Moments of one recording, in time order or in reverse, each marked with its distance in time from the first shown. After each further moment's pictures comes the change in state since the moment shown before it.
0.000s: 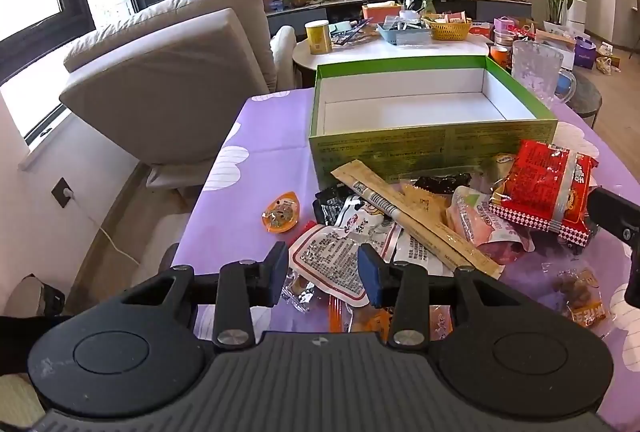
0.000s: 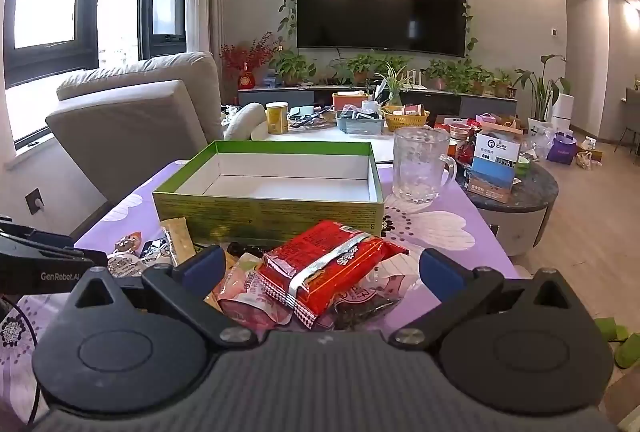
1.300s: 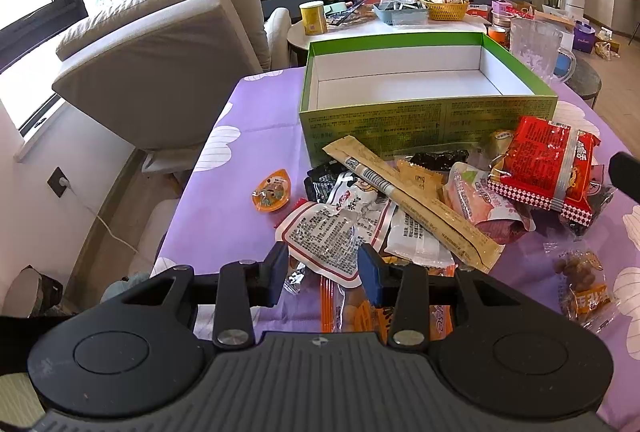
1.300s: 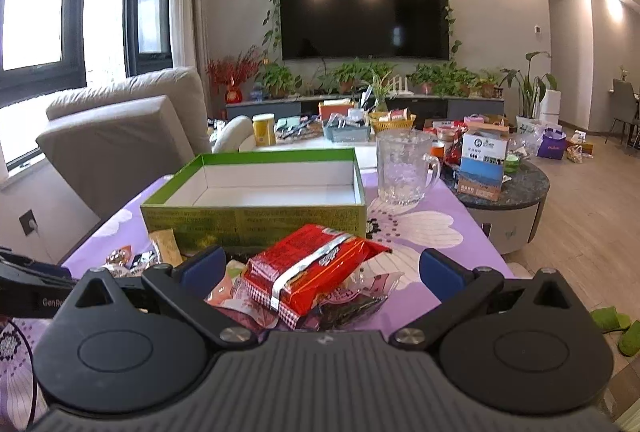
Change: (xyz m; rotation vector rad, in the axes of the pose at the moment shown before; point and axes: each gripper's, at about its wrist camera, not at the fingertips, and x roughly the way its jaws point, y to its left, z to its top) left arm 0.010 -0.007 -0.006 0.013 0.051 -0.006; right arm -0.005 -0.010 -0.007 0.053 -0.050 -0.028
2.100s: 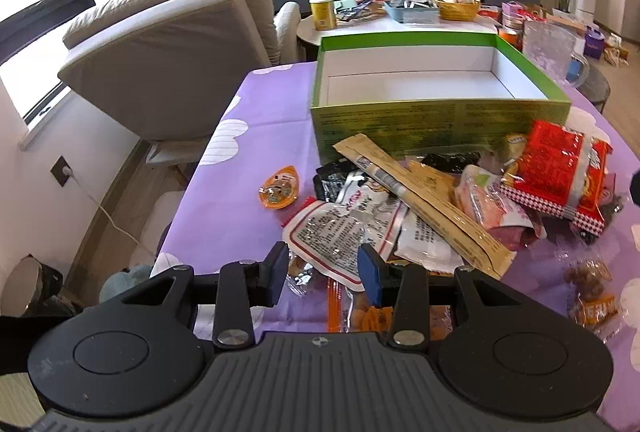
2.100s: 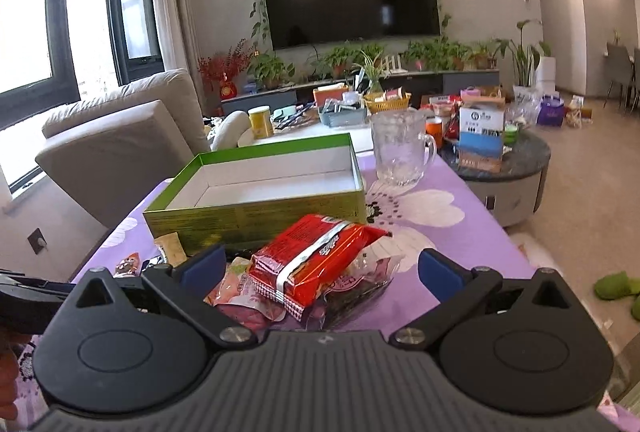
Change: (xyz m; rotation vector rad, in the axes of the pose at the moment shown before) left arm 0.007 0.007 0.002 -0.041 0.015 0.013; right arm 0.002 -0.009 0.004 0.095 0.068 0.017
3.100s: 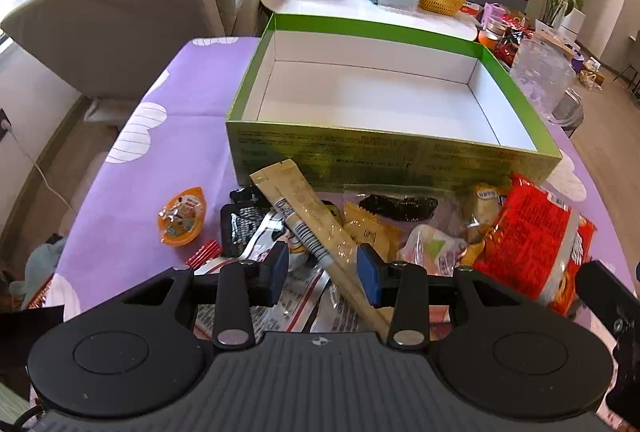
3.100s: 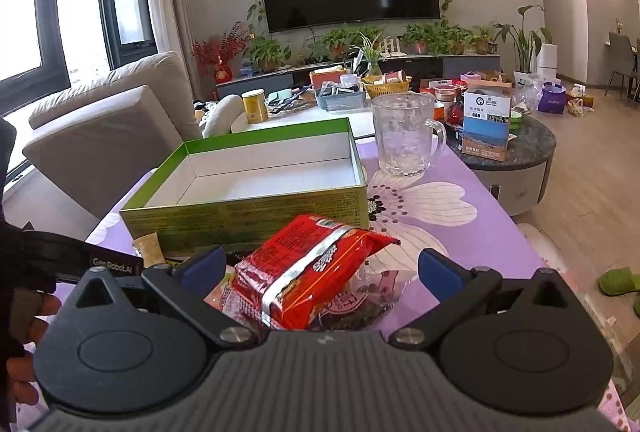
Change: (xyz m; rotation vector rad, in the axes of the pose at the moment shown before) left arm 0.064 -0.025 0.054 -0.129 0.124 -0.181; right arm 0.037 -0.004 0.008 0.000 0.048 -0.009
